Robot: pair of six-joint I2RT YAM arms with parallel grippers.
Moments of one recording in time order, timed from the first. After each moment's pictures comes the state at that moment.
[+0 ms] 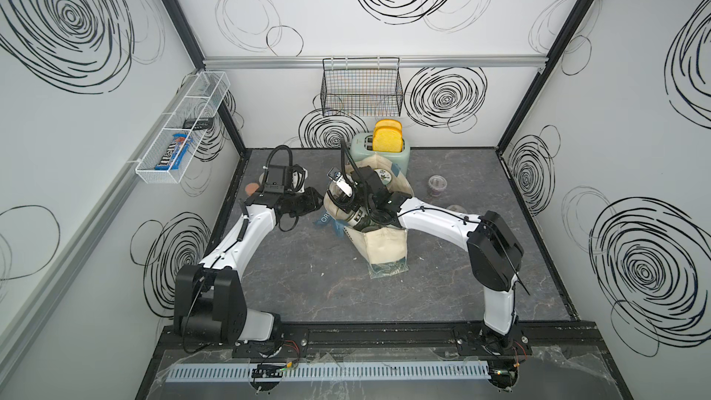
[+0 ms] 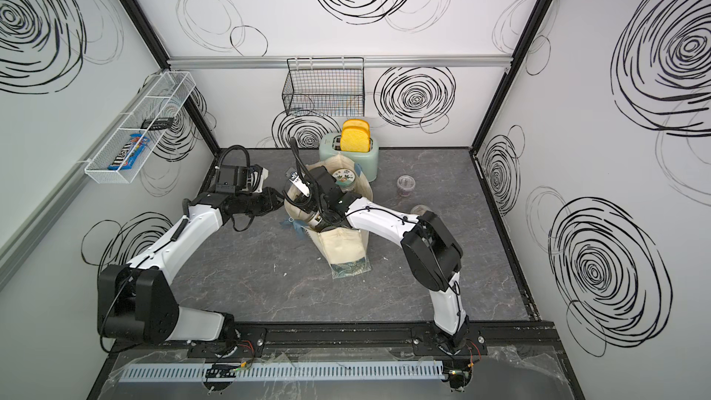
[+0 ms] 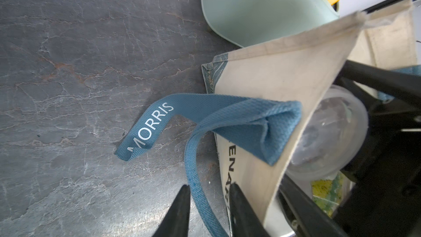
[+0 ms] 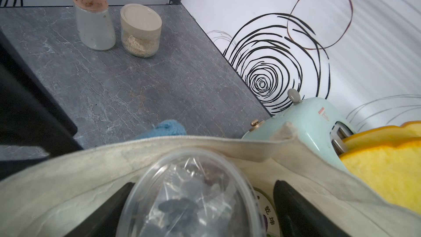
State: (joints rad) left arm -0.08 1.42 1.06 -0.52 0.47 -0.43; right arm 0.86 1.96 1.53 -0.04 0.22 -0.35
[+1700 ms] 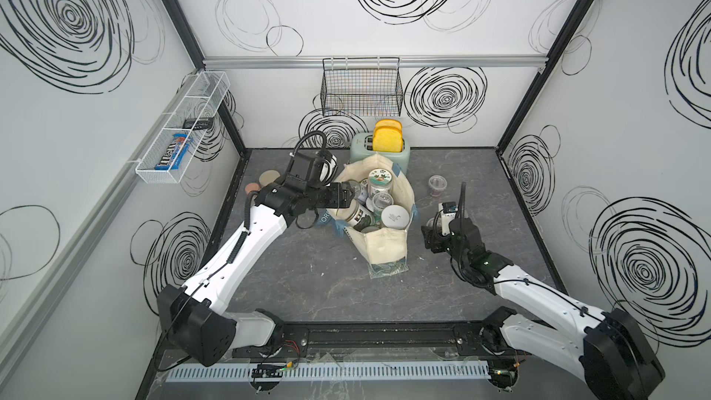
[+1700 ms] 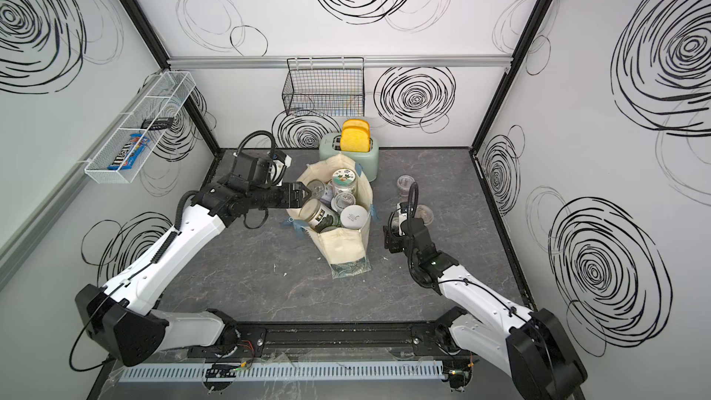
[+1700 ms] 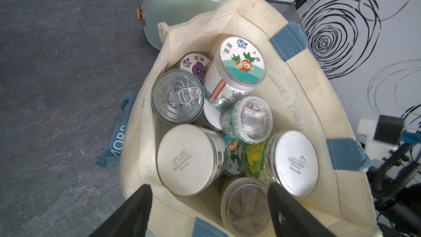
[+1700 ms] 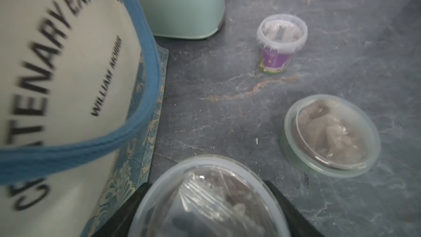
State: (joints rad) left arm -0.39 1.33 1.31 -0.76 0.20 -0.38; right arm 0.54 1.07 0.41 0.06 0.22 0.34
